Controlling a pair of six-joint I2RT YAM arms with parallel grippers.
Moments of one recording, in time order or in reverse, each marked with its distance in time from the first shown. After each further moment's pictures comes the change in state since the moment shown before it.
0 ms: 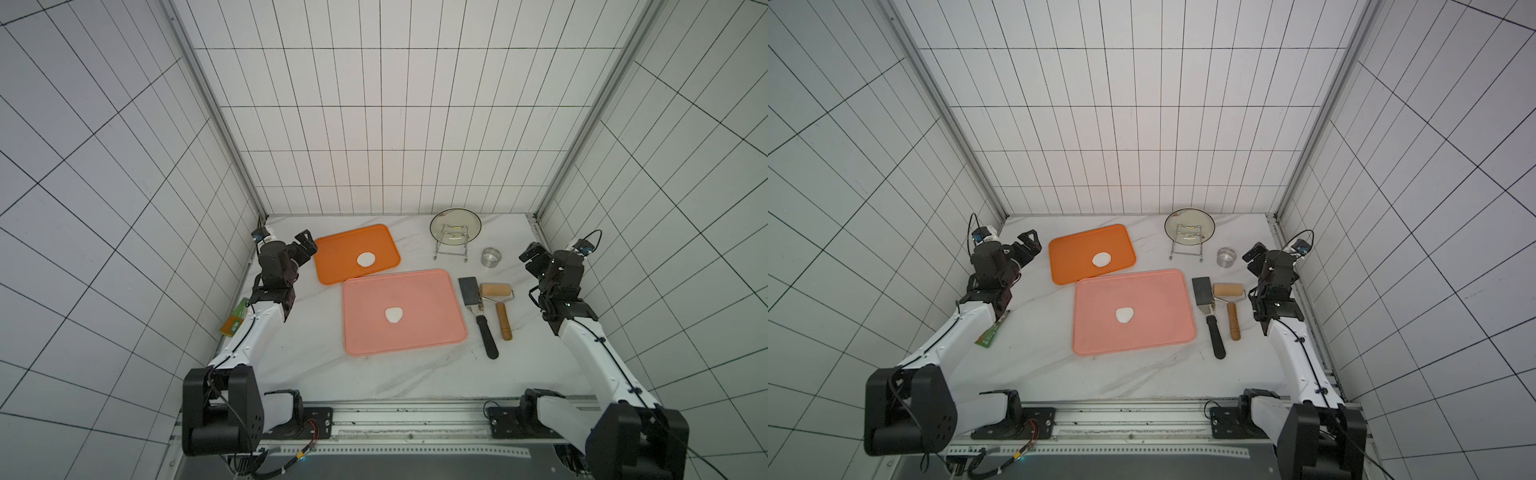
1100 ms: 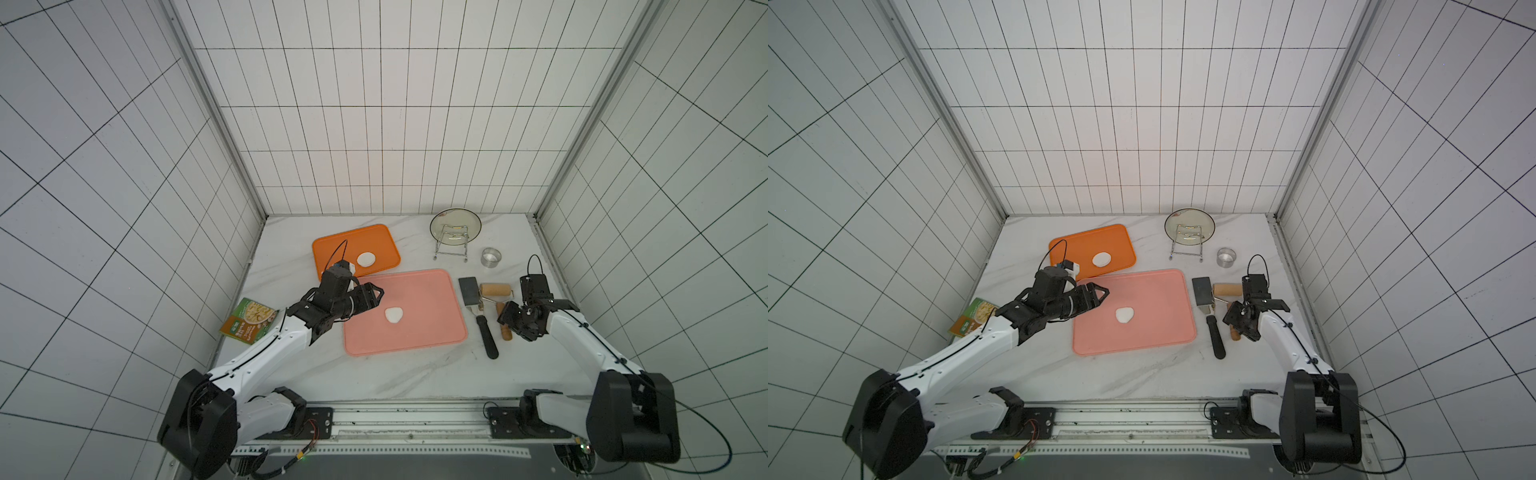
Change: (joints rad) left arm -0.559 -0.082 -0.060 -0.420 0.163 -0.124; right arm 0.092 0.184 -0.055 -0.653 -0.246 -0.091
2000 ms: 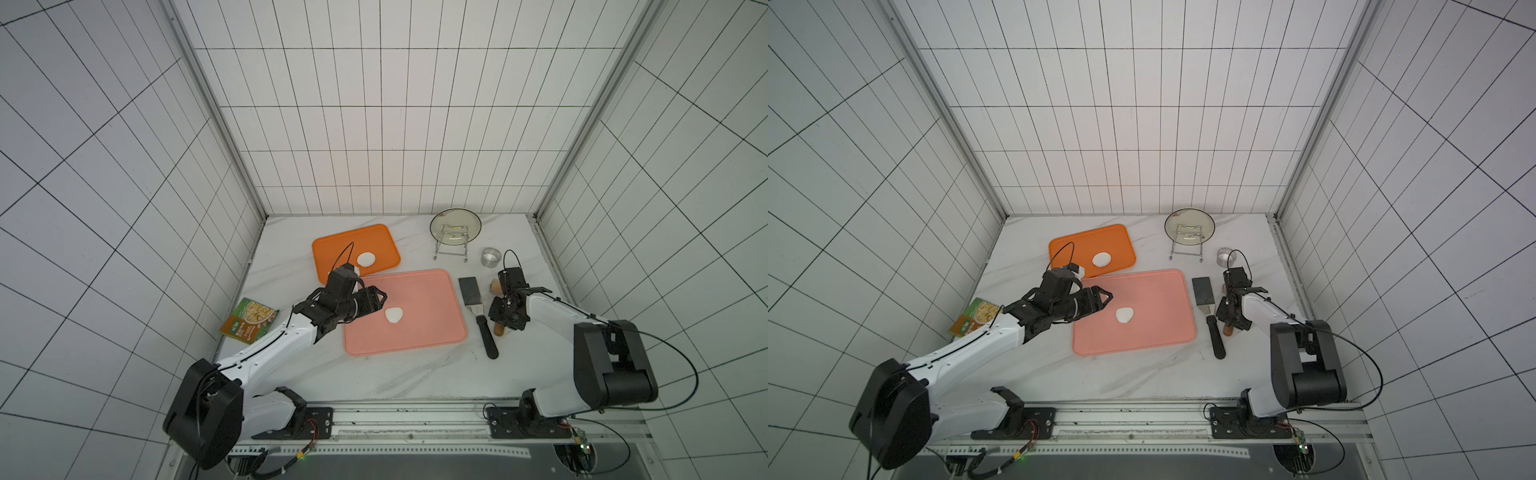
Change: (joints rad) left arm -0.021 0.046 0.000 0.000 -0.001 -0.004; right arm 0.098 0.249 0.066 0.130 0.128 -0.006
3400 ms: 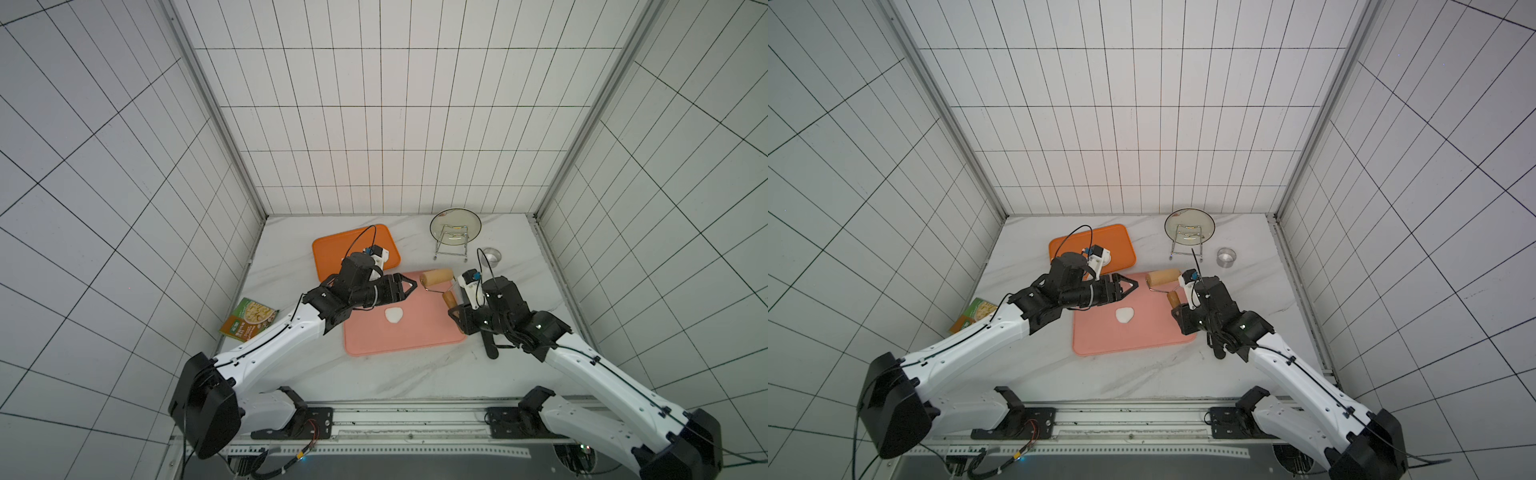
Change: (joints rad) left arm -0.156 0.064 0.229 0.033 0.132 -0.008; right arm 0.525 -0.522 0.014 0.003 -0.207 -0.241
